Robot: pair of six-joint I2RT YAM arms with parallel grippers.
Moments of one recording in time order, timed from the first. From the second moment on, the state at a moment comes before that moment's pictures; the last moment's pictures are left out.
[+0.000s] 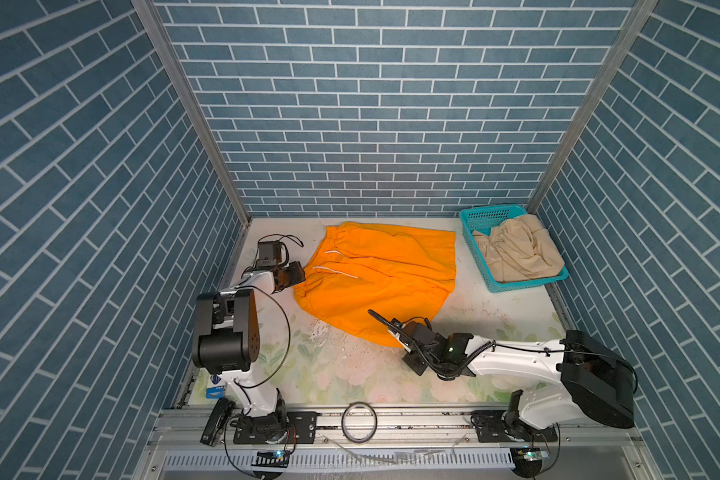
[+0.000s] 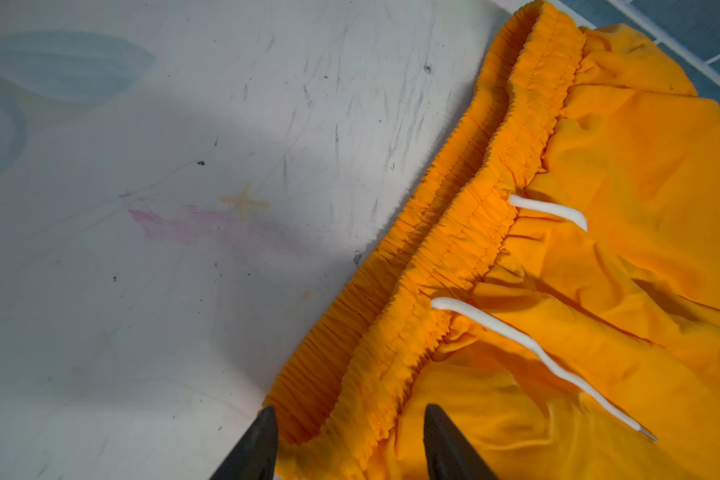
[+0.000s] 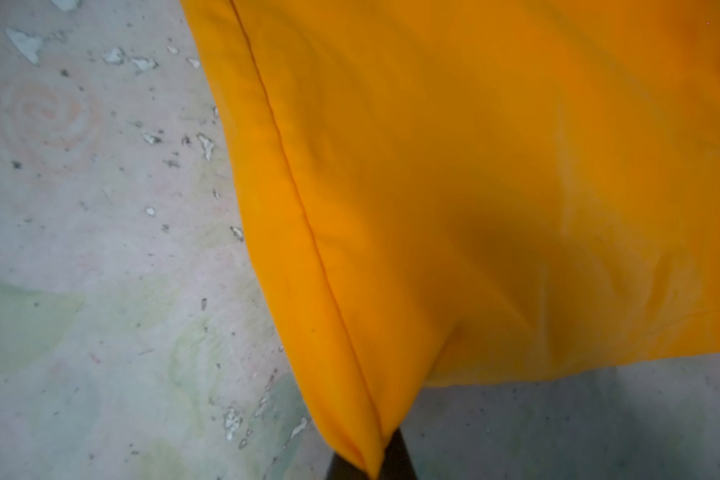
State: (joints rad) left arm 0.09 1.75 1.03 -0.20 0.20 -0.28; right arm 1.13 1.43 0.67 -0.27 0.22 0.12
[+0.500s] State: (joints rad) left arm 0.09 1.80 1.08 -0.33 0.19 -0.26; right arm 1.12 1.38 0.65 -0.24 0.22 0.13
